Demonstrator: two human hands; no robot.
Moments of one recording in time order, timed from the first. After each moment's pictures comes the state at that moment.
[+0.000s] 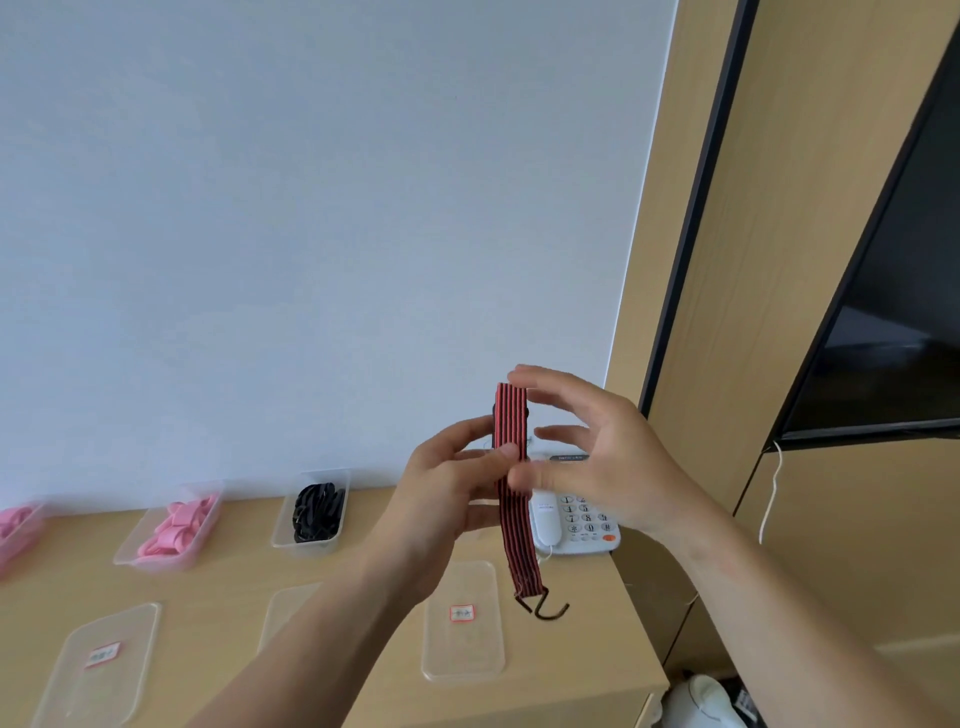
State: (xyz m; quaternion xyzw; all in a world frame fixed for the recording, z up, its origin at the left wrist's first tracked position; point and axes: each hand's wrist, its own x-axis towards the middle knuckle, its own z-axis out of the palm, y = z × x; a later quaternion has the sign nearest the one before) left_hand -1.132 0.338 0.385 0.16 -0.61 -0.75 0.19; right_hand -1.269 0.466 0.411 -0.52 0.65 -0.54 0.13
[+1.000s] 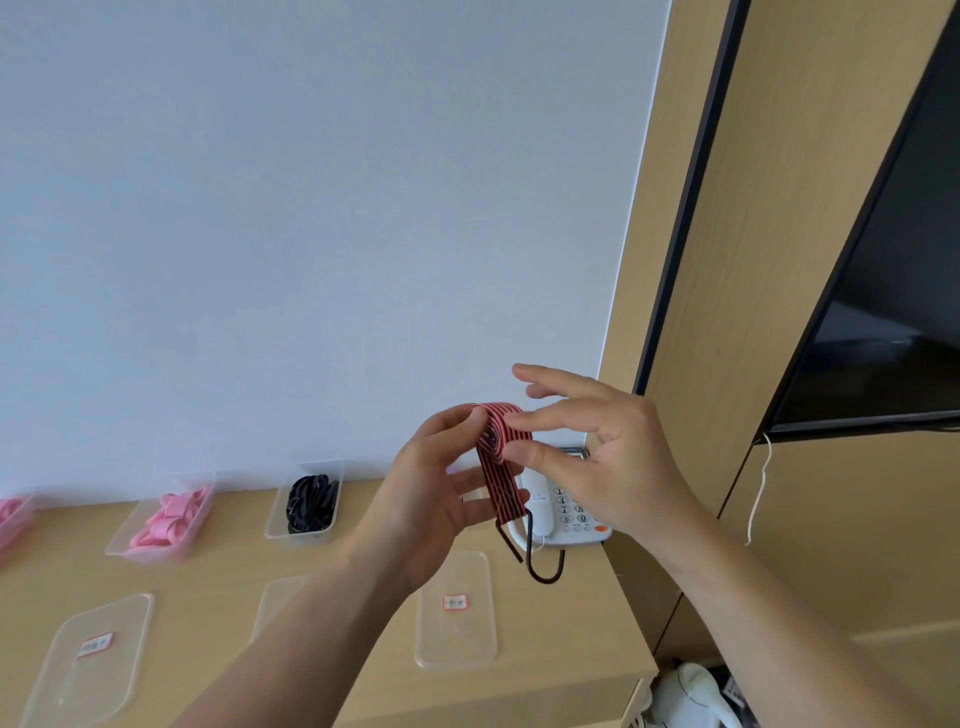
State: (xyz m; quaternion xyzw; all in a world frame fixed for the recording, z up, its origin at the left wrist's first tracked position) left_hand -1.135 0.337 0.383 0.15 -0.49 -0.84 0.19; right_hand -1.262 0.471 0.400 -0.55 0.62 -0.55 -0.08
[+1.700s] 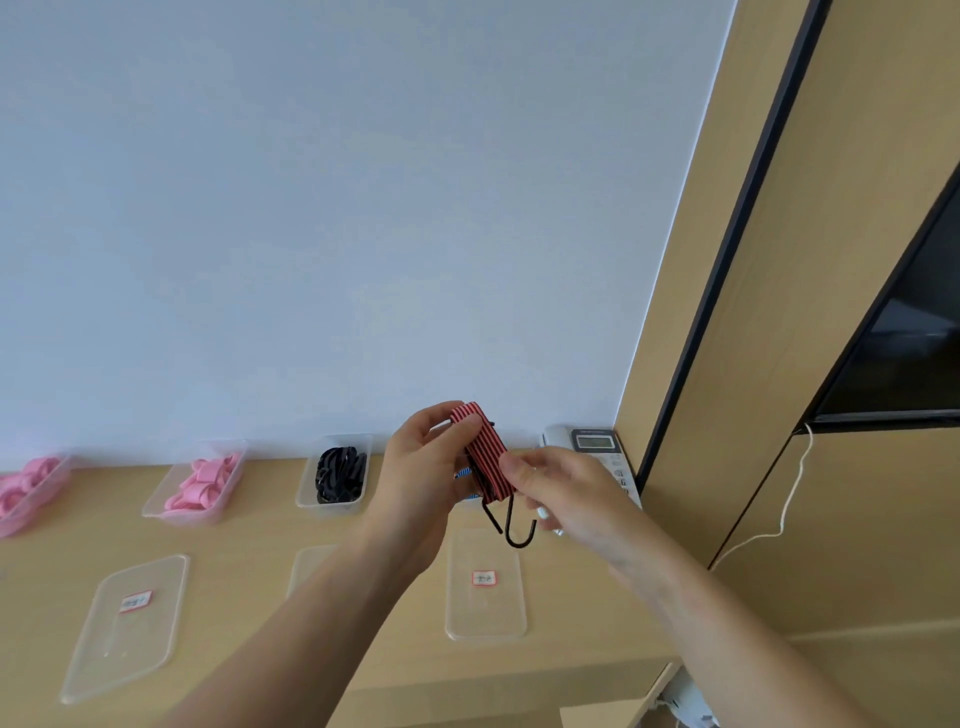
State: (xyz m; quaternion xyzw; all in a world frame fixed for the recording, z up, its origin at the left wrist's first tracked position) left_hand -1.120 0.294 0.347 0.25 -0.50 -0.78 0.30; right_hand -1.227 0.428 0.345 -0.30 0.75 -0.50 0.30
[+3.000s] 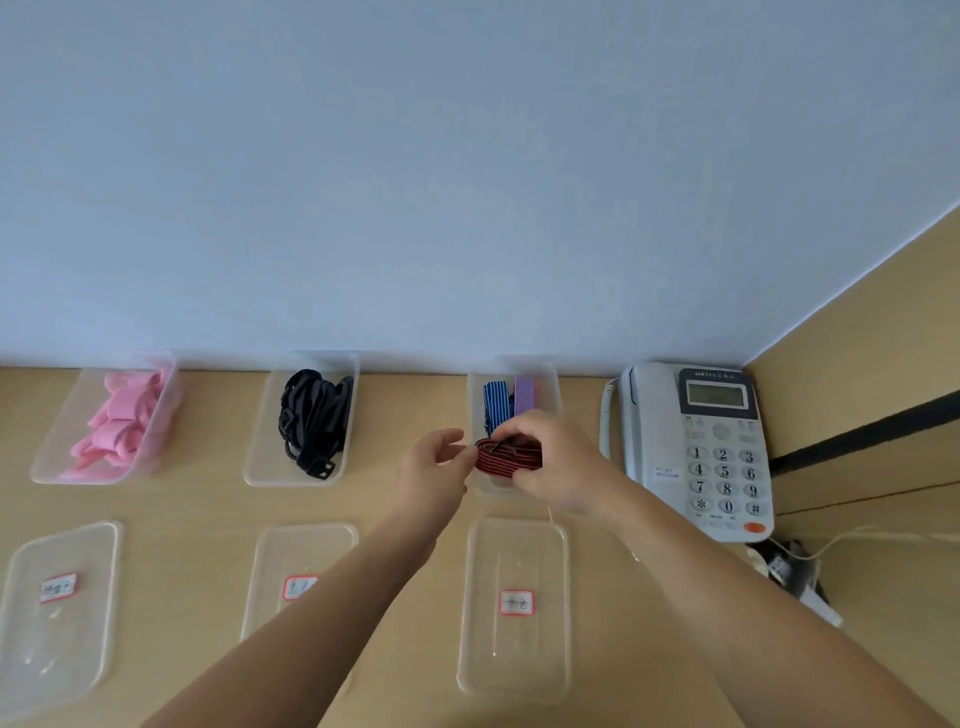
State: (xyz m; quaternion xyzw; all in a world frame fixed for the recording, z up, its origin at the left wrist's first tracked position) left_hand -1.249 0.140 0.118 0.54 -0.55 -0.63 0.10; right_hand -1.398 0.233 0.144 -0.45 0.76 -0.29 0.37
